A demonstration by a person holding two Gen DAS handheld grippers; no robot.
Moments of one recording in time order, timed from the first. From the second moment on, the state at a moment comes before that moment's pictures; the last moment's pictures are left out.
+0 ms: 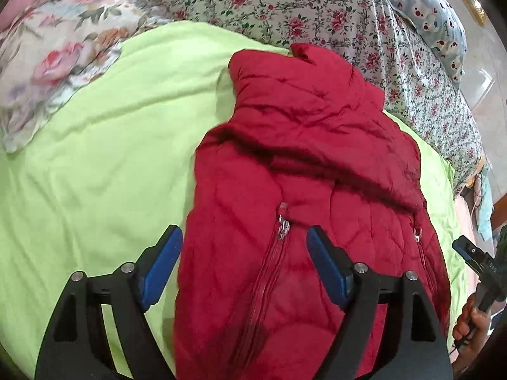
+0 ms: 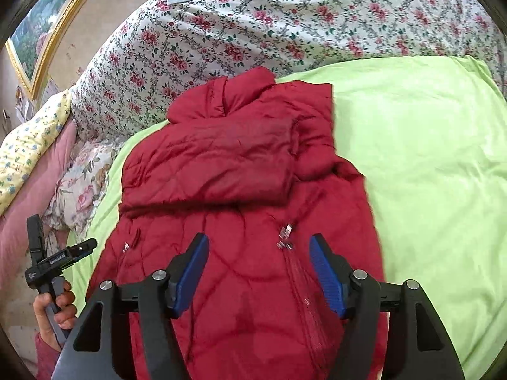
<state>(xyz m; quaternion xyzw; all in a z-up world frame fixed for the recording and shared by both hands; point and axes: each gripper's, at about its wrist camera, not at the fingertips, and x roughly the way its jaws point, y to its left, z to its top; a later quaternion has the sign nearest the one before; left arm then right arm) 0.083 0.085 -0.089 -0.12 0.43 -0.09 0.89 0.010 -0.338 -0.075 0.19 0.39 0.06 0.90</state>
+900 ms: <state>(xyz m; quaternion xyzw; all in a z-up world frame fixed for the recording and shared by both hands) 0.011 0.094 -0.121 -0.09 0.48 -0.11 0.87 -0.083 -0.350 -0.128 0.15 0.49 0.02 0.86</state>
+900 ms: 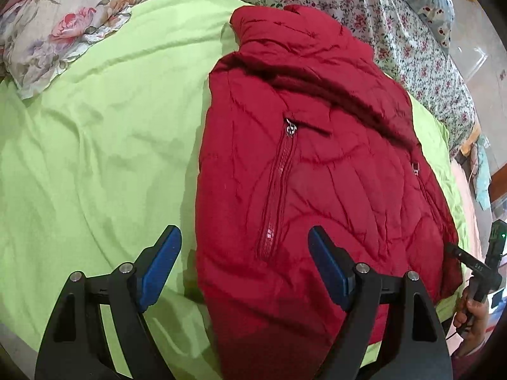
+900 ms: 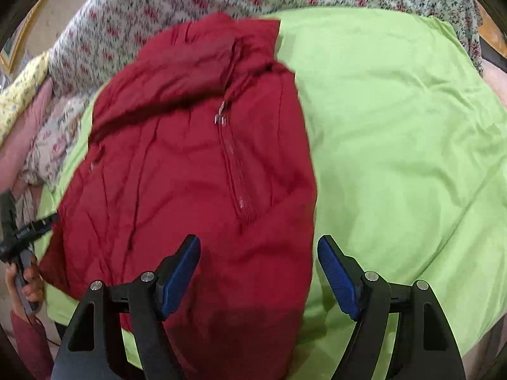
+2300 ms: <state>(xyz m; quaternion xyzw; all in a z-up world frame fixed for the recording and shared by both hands) -0.047 0.093 -0.141 -0.03 0.50 -0.21 0.84 -0.120 -0.356 -0.131 0.18 0.50 0.11 0.84</state>
